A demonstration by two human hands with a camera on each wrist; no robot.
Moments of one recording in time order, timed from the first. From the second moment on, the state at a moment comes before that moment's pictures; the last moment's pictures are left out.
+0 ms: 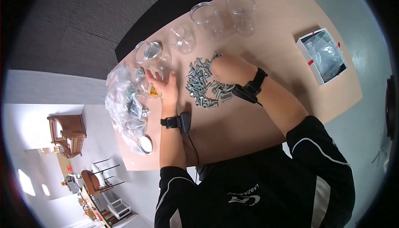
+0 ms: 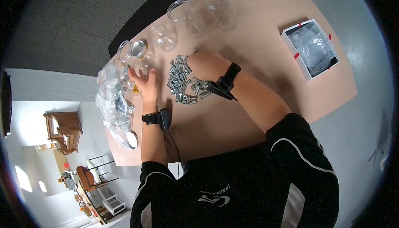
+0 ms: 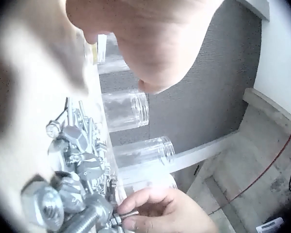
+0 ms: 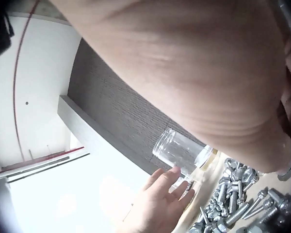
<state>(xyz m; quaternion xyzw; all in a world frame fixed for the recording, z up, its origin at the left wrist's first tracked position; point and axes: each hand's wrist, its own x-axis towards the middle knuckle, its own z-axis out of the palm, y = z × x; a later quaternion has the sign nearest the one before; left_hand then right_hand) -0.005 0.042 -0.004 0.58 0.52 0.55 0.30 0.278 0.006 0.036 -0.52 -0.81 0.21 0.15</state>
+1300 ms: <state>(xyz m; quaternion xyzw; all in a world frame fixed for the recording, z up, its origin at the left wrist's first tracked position) 0.021 -0.007 0.018 0.69 0.54 0.47 0.06 0.294 0.018 0.045 -0.48 -0.80 0.27 0.25</state>
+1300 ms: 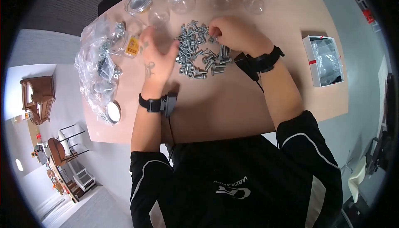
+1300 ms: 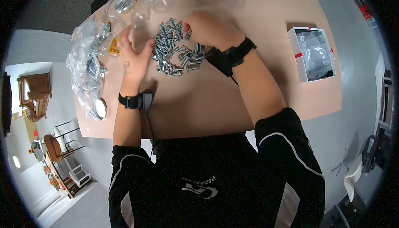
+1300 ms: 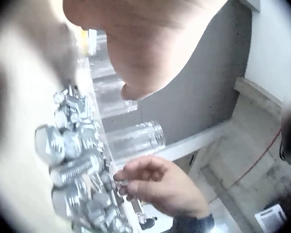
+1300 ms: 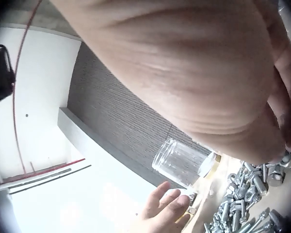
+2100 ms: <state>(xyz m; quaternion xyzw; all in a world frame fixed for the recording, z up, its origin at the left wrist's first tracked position) 0.105 -0.077 0.048 0.94 0.34 0.07 0.01 0.288 0.010 0.071 -0.47 -0.77 0.33 0.27</state>
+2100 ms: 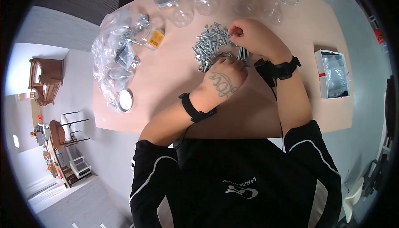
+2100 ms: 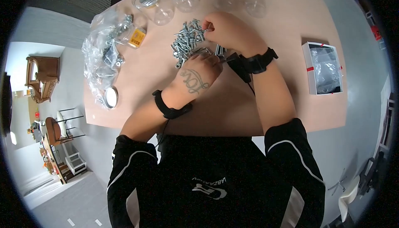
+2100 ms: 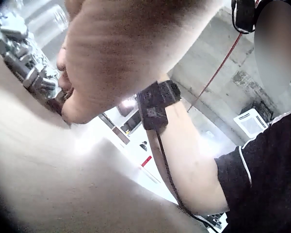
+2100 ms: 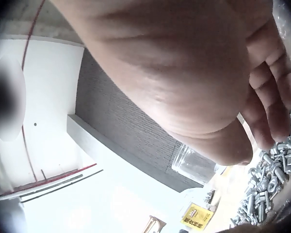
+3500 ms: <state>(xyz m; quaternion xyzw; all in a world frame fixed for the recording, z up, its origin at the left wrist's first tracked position) -0.065 0.008 0.000 0.64 0.59 0.49 -0.08 0.250 -0.029 0.068 -0.49 -0.86 0.15 -0.03</state>
